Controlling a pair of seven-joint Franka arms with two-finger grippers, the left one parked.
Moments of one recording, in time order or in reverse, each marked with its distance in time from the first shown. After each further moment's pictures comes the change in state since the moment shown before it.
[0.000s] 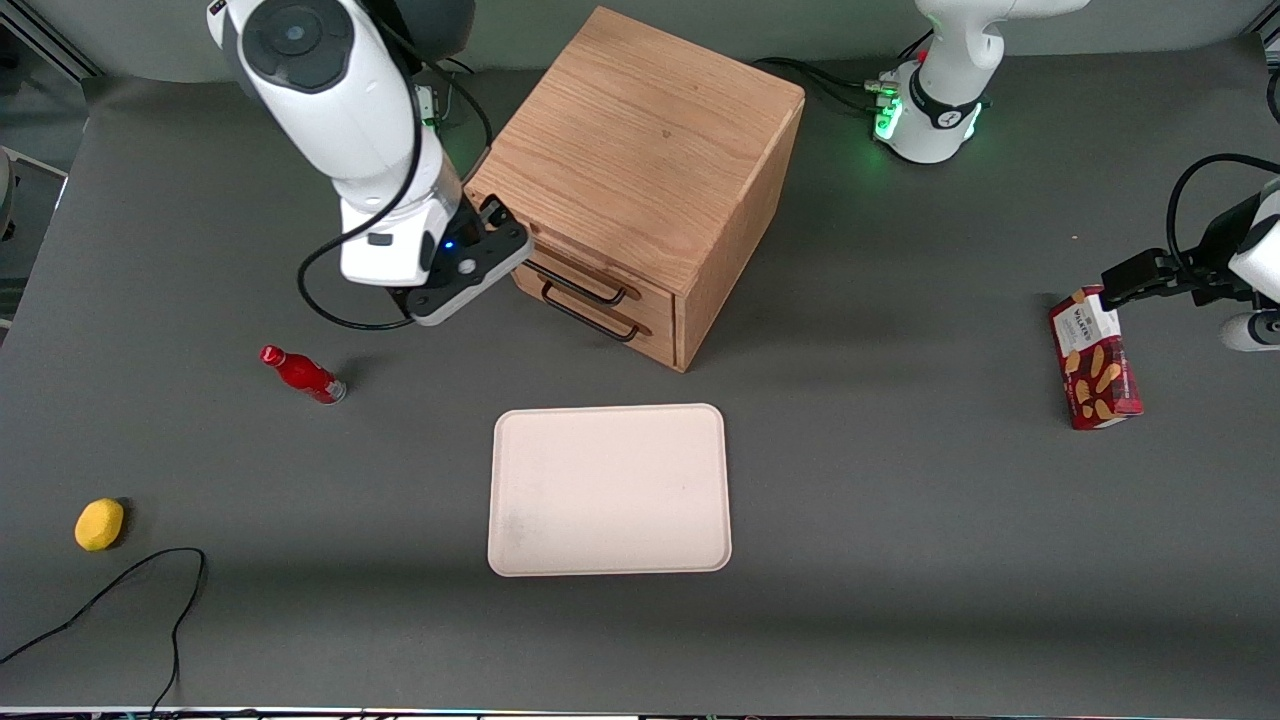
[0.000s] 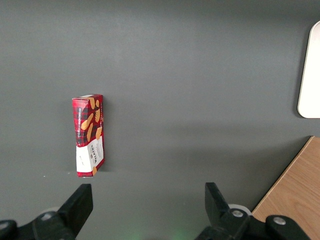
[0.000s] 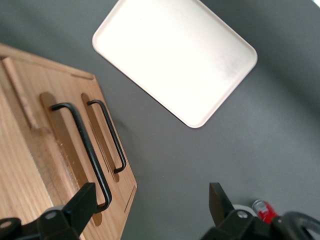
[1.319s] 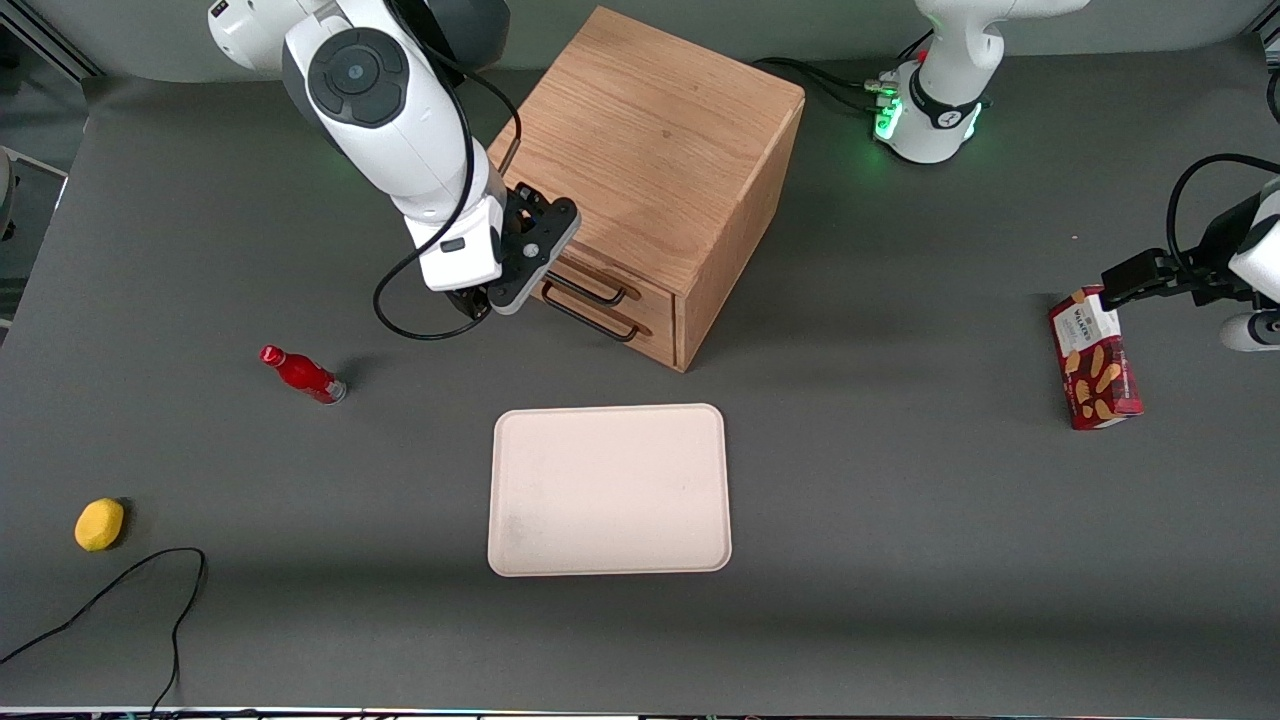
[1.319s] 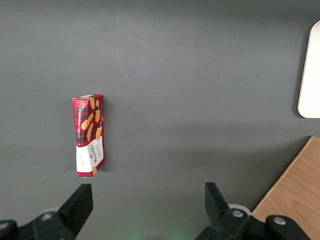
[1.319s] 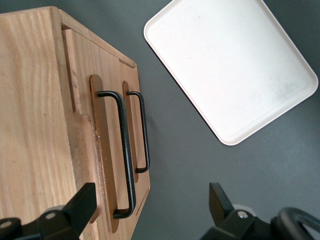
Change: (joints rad) arm 0.048 0.015 -0.016 -0.058 0.107 0.041 -0.194
